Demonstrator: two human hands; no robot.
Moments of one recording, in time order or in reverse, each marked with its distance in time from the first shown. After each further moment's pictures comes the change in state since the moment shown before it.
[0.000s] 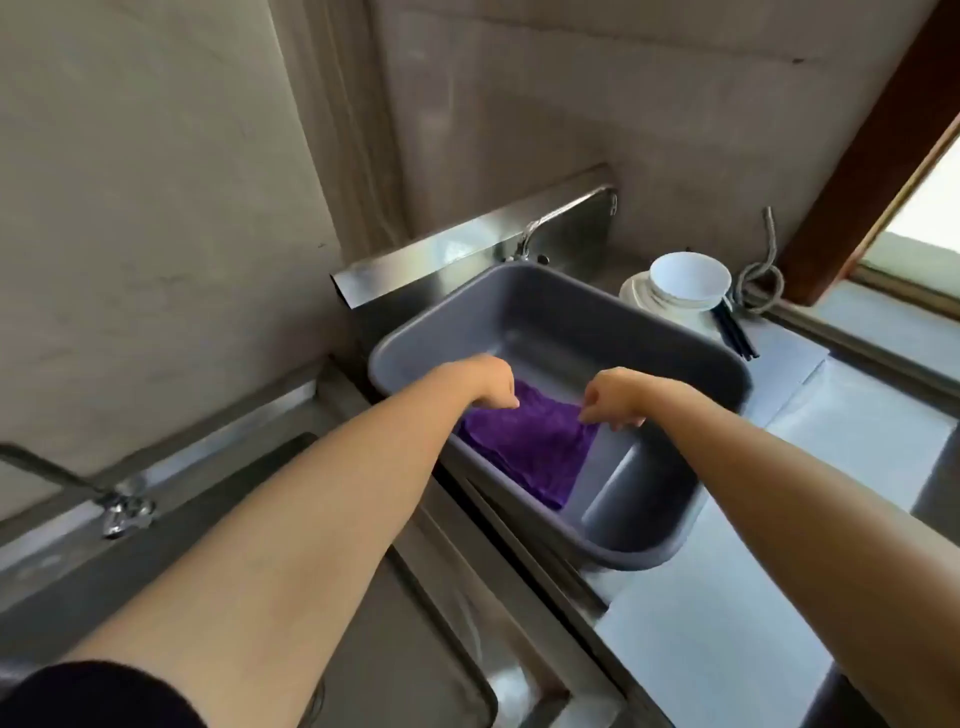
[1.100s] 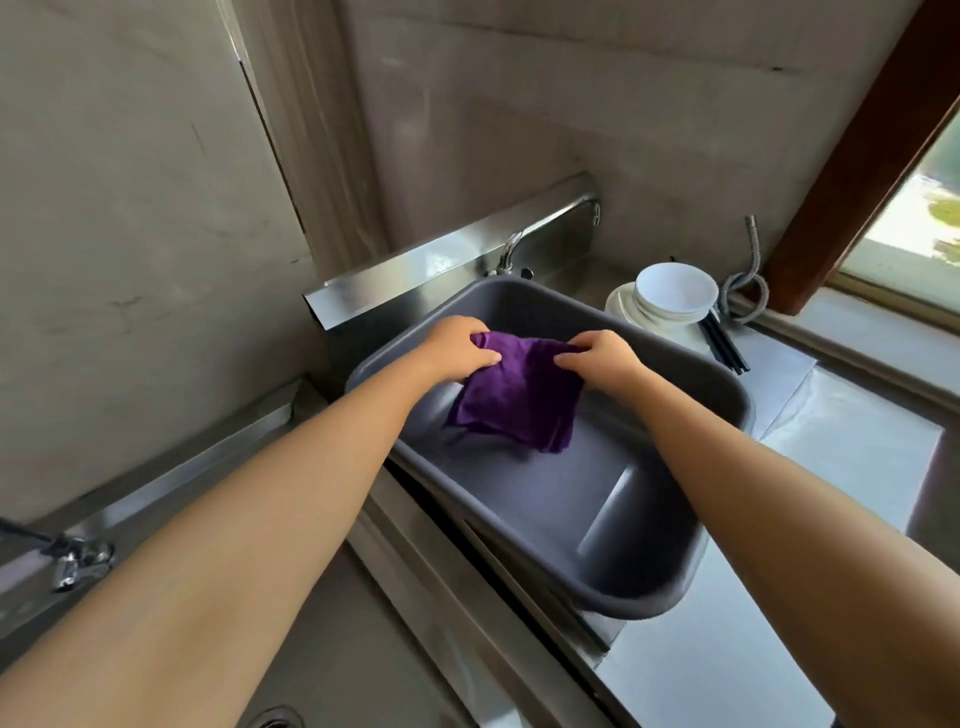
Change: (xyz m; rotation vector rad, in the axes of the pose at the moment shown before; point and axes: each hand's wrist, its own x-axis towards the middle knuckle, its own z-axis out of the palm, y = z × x) left_hand 0.015 -0.030 -0.030 -0.669 0.437 -0.052; right_hand 0.039 -0.001 -0.024 0.735 0.482 -0.011
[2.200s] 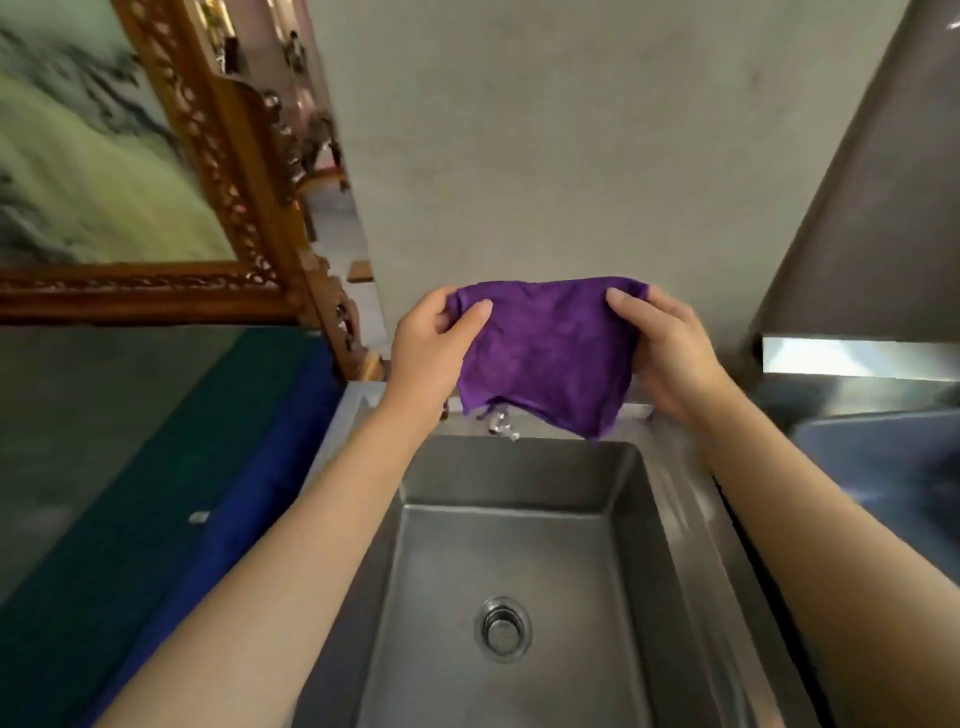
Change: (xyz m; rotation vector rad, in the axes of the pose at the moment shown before) left_hand -0.400 -0.129 -0.204 -0.673 1.169 -0.233; right_hand -0.222 -0.307 0.193 0.909 -0.852 -0.460
